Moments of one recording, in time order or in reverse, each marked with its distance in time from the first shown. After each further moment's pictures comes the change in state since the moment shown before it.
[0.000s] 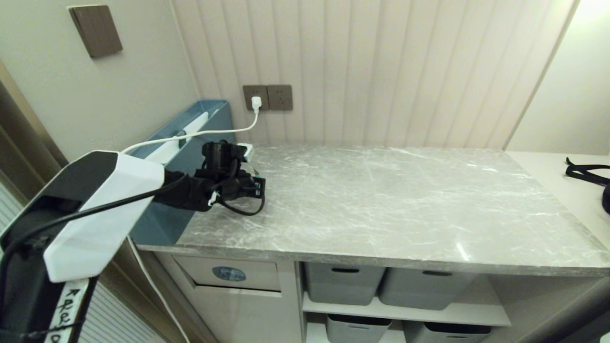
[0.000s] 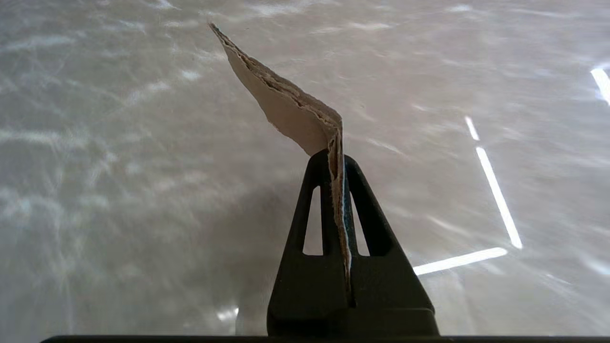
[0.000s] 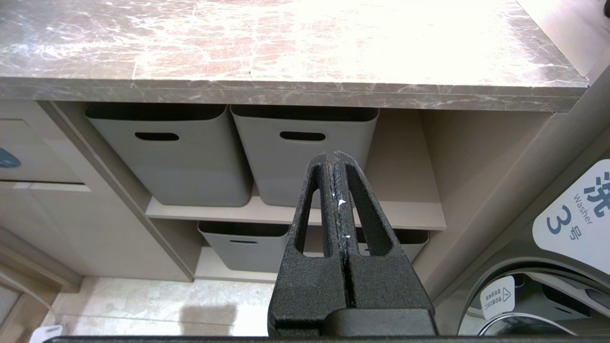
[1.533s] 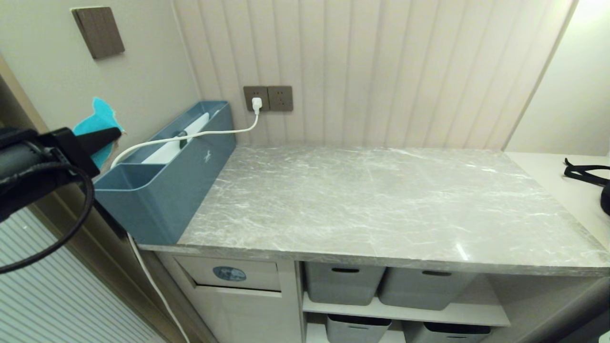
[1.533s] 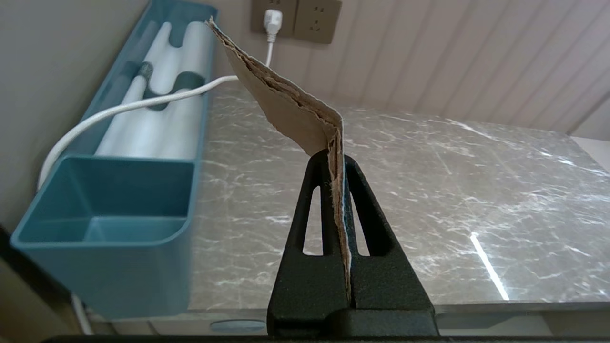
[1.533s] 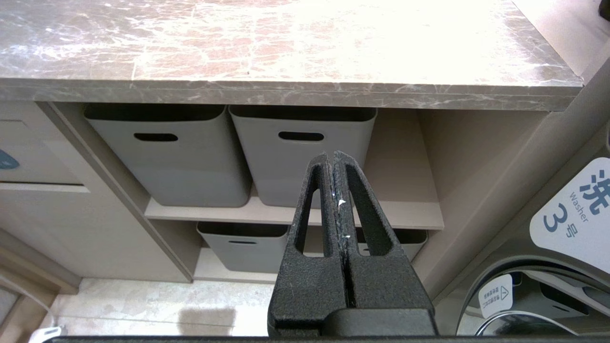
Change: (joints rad) left arm 0.130 -1.147 0.918 -0.249 0.008 -0.198; right arm 0.000 0.000 0.000 0.000 0.000 0.000
